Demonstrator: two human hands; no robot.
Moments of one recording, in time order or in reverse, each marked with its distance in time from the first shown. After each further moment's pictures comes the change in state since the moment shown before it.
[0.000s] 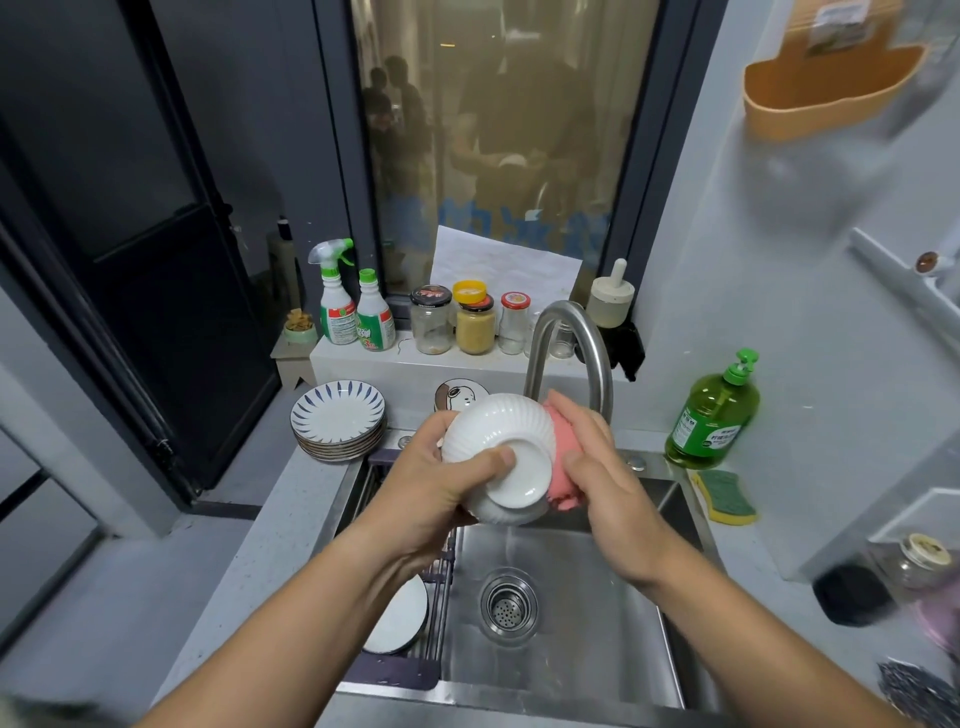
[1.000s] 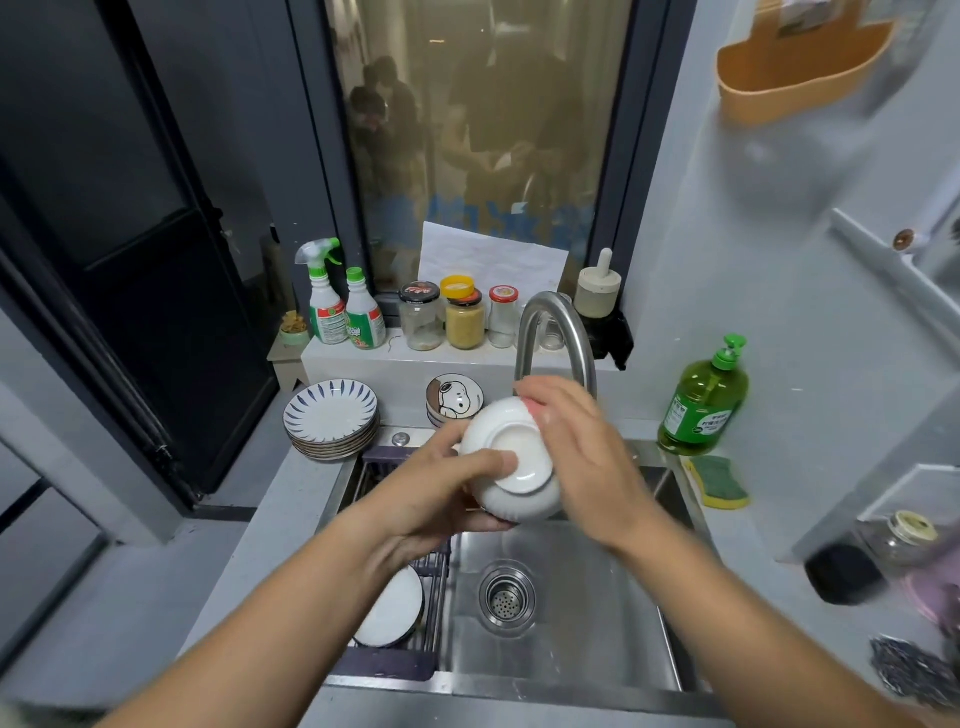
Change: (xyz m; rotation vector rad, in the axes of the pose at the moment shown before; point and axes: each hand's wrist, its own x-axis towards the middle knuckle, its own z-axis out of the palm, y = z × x) left_hand 0.006 -0.001 0.008 0.033 -0.085 -0.257; right_hand 0.007 -0.012 -0.003 -0.305 0.149 -0.209
